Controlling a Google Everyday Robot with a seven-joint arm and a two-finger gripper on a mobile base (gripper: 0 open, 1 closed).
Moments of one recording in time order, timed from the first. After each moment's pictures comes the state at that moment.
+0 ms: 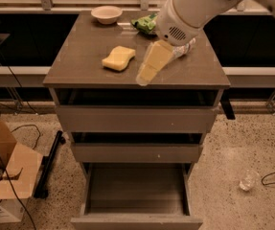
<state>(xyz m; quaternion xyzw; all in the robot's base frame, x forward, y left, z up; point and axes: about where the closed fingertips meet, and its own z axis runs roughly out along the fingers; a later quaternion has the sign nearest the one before) 0.588 -0.042 0.963 -0.59 0.74 0.04 0.31</state>
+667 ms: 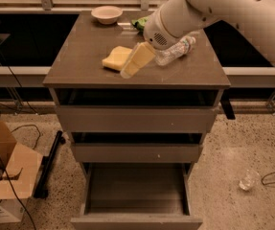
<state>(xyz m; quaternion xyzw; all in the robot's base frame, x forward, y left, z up) 0.654 -0.010 0.931 -0.56 0.74 0.10 0.38</state>
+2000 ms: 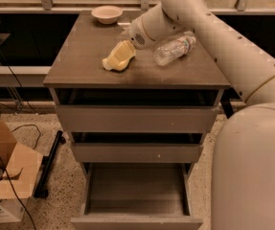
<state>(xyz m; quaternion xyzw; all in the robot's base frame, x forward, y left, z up) 0.749 0.048 0.879 -0.53 0.72 0.21 0.38</state>
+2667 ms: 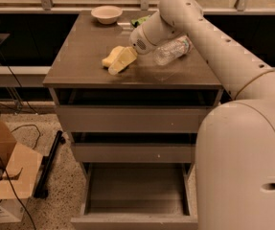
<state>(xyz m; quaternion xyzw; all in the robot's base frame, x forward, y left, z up) 0.770 0.038 0.840 -0.52 0.75 0.21 0.34</state>
